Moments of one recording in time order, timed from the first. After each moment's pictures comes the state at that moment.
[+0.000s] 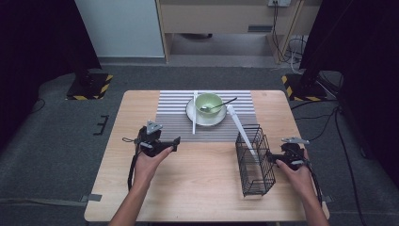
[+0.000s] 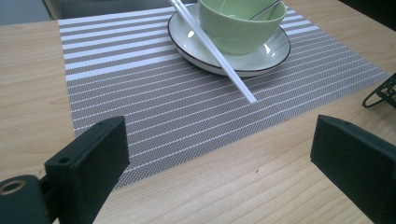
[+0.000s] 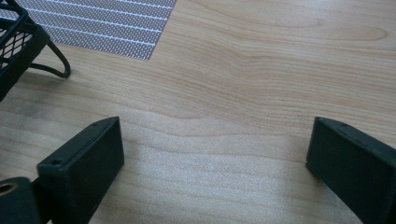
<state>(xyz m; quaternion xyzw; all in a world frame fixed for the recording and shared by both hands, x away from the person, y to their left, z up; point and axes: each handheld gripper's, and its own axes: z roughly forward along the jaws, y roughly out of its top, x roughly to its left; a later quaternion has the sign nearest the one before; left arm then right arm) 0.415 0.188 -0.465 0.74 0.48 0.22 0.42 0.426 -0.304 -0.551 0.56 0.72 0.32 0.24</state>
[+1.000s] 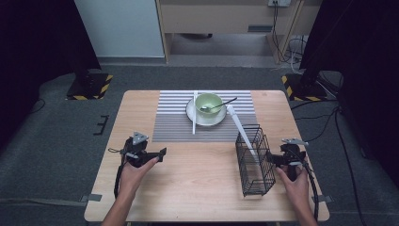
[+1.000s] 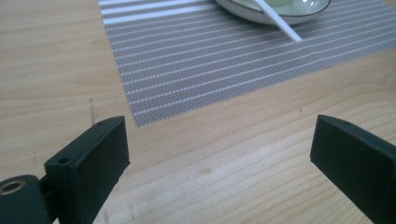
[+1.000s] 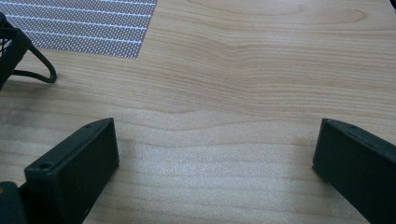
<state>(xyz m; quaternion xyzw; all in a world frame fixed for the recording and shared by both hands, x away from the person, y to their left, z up) 0.393 0.233 -0.493 0.74 0.50 0.21 0.39 0.421 -0.298 -0.551 0.60 0.70 0.30 0.25</state>
